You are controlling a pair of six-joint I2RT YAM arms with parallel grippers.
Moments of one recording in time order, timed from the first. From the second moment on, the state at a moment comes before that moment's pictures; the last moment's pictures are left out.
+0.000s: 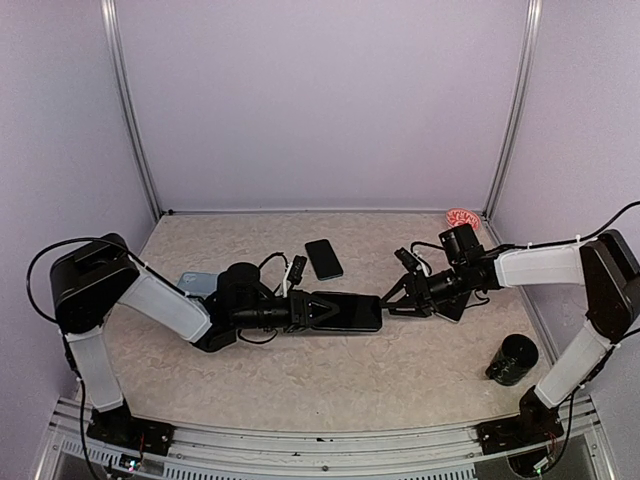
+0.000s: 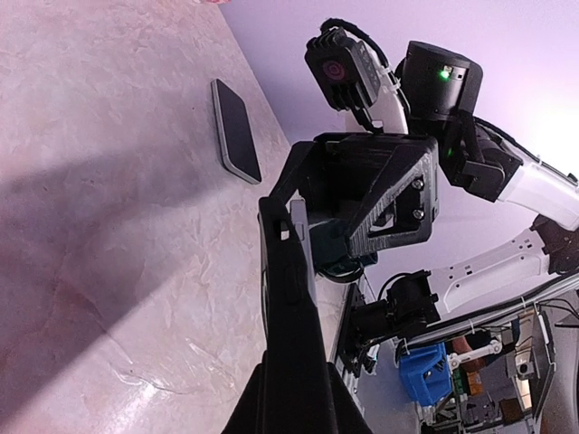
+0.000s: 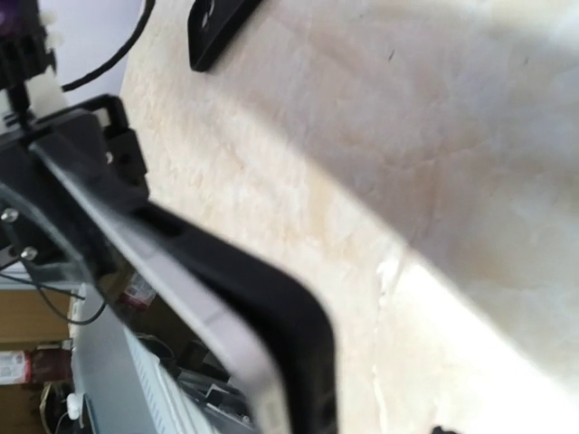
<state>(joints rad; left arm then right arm) -0.86 1.87 0.74 0.95 0.47 -0.96 0.43 1.60 0.86 -0.15 -0.94 0.40</state>
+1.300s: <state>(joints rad) -0.88 1.81 0.75 1.00 0.69 -0.88 0.41 1.48 0.62 0.51 -1.22 0.69</state>
